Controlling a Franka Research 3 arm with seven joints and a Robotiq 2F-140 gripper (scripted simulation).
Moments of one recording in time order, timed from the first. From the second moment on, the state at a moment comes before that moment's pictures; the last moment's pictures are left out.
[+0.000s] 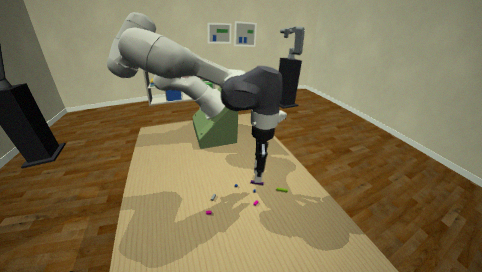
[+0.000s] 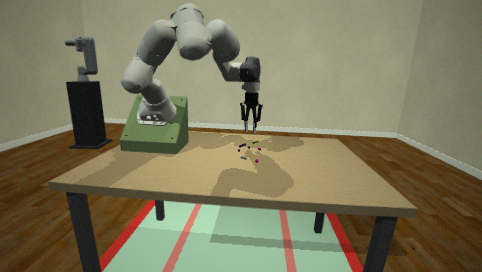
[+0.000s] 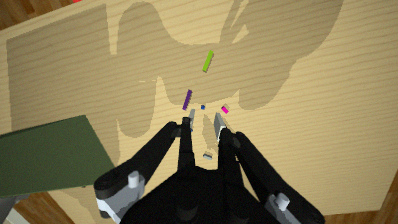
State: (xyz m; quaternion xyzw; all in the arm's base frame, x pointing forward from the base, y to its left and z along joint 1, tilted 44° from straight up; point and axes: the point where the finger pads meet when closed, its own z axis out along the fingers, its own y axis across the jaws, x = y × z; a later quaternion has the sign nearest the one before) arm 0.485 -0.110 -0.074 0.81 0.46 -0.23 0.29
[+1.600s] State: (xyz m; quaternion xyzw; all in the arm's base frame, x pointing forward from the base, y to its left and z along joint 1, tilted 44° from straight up) arm 0.509 -0.127 -0.076 0.71 0.60 -0.28 0.24
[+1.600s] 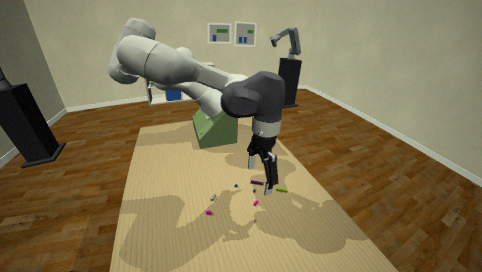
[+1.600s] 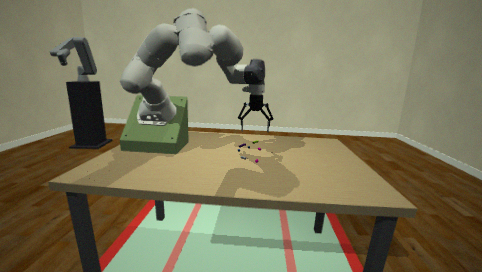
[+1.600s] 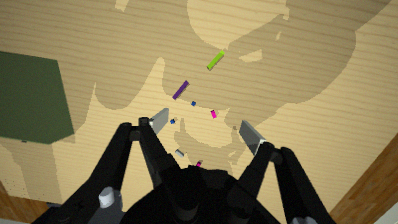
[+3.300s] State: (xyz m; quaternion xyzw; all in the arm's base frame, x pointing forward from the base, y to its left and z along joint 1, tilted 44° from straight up) arm 0.532 -0.146 -0.078 0.53 0.76 -0.34 0.16
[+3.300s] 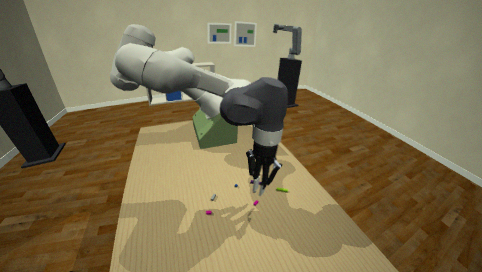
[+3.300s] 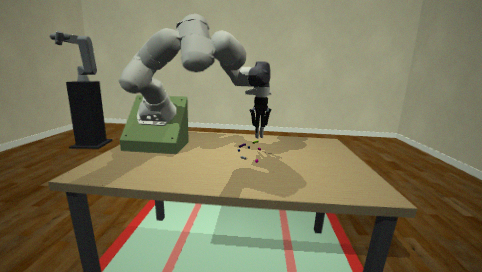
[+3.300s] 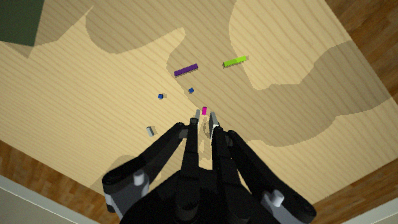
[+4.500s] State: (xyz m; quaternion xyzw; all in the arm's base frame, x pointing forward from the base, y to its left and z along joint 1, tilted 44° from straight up) arm 0.529 -0.155 -0.085 0.52 0.77 -0.34 0.15
